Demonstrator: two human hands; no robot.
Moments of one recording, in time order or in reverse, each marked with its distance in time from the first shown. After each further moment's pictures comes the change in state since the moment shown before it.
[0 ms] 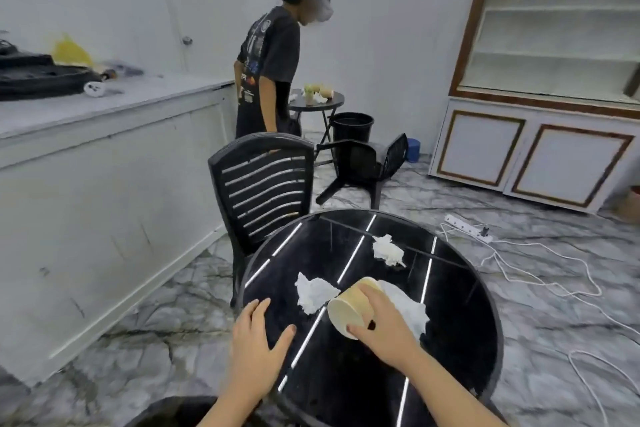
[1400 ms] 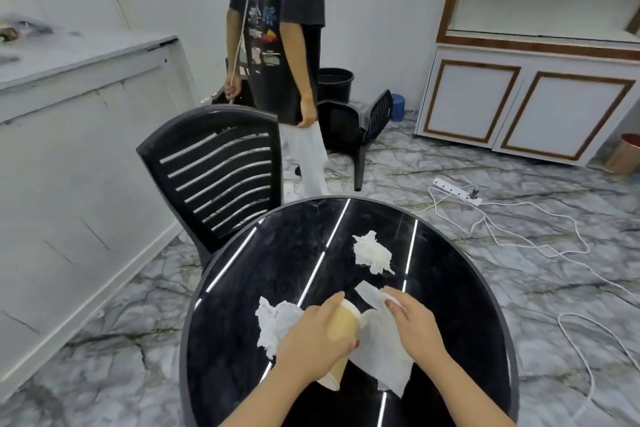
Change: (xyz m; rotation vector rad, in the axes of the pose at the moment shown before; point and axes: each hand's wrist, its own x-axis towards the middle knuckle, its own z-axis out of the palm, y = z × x) left_hand 0.109 0.083 0.125 0.090 -0.580 0.012; right_hand 0.098 0.106 -0.041 0.226 0.195 0.257
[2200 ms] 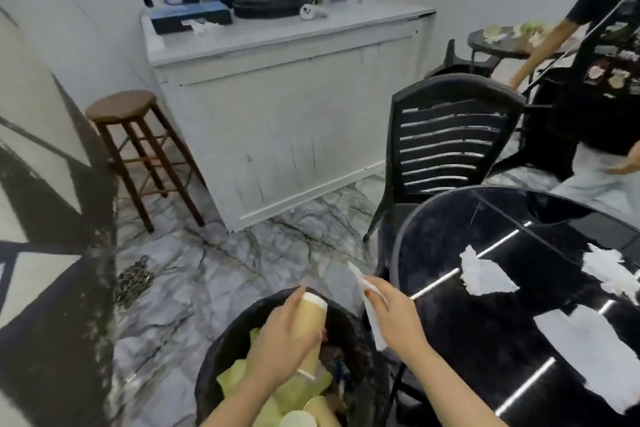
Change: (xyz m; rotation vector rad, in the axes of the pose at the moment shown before) left_hand -0.291 -0.215 -0.057 -0.261 0.579 -0.512; right_hand -0.176 -0.111 0.242 -0.014 -0.639 -0.423
